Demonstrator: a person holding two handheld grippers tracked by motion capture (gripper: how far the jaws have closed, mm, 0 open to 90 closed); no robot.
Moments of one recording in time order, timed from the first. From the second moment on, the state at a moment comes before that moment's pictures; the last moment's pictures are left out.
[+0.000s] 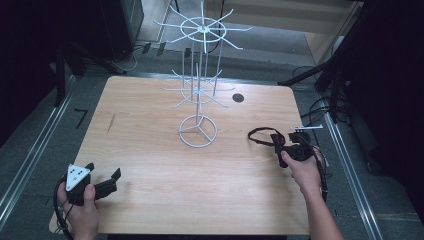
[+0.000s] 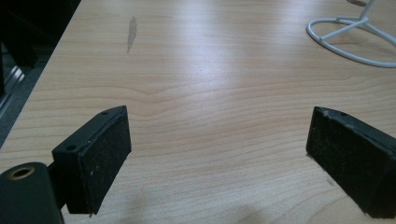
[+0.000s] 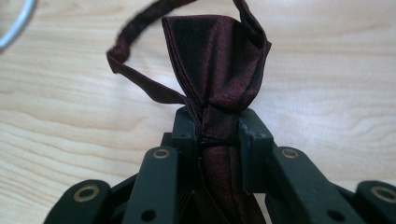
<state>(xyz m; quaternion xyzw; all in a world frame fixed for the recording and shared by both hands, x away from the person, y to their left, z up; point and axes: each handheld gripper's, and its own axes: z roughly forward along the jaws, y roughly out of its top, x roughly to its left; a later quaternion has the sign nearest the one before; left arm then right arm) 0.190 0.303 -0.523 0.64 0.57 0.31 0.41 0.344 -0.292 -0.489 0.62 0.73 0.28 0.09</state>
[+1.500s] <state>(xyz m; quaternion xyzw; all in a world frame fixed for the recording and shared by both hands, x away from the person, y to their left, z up) 0.190 0.304 -0.523 0.64 0.57 0.31 0.42 0.326 -0.221 -0.419 0.52 0.69 0.47 0.20</state>
